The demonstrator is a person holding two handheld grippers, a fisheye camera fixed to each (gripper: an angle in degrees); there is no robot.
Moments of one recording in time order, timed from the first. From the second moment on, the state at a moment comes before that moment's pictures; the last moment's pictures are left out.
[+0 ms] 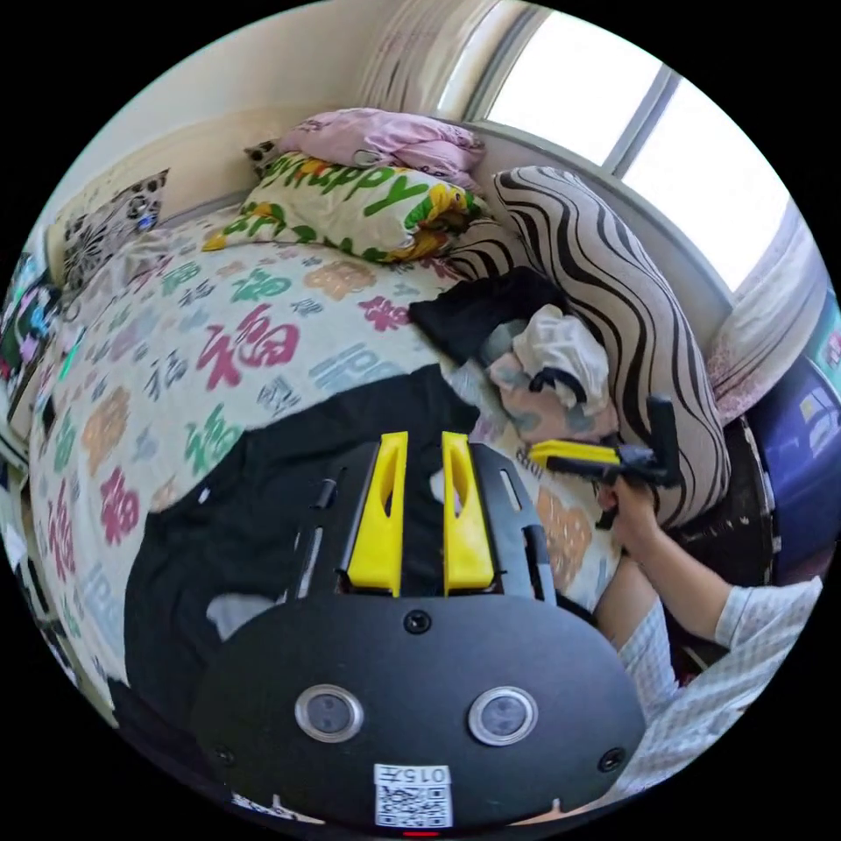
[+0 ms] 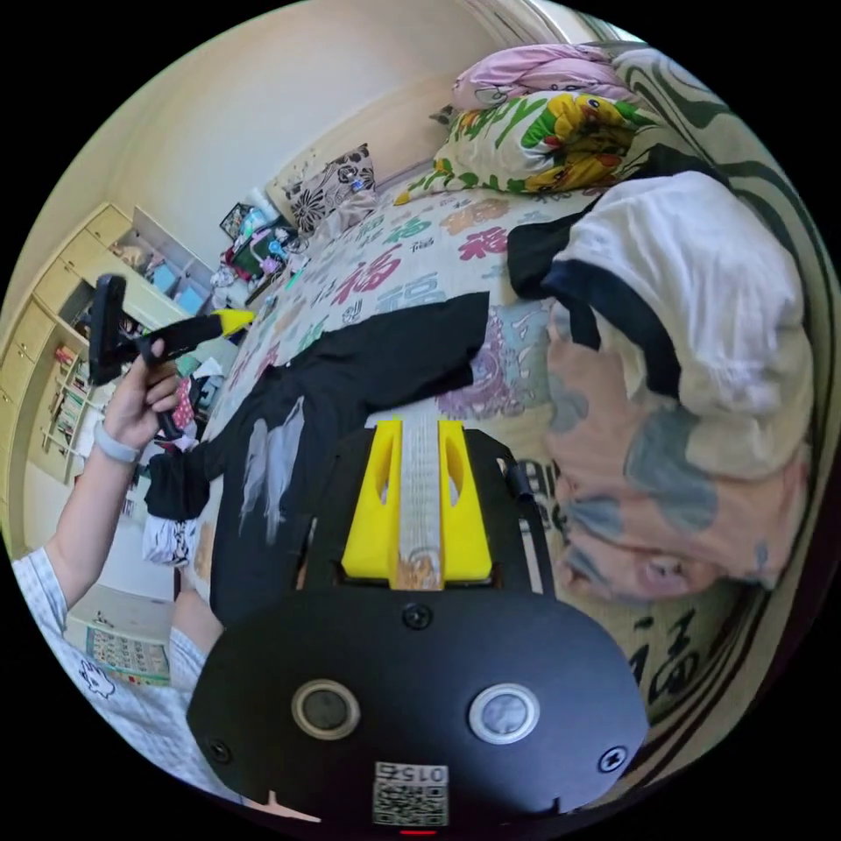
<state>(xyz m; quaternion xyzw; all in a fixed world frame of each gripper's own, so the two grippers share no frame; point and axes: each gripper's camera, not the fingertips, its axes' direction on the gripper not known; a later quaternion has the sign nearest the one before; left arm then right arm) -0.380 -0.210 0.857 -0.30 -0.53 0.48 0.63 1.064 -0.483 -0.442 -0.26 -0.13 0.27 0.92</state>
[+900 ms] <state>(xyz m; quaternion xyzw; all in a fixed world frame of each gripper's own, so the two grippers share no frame) -0.494 -0.369 0.921 -0.29 -0.36 0.42 0.78 1.016 -0.510 -0.372 -0.23 -0.11 0.18 0.95</state>
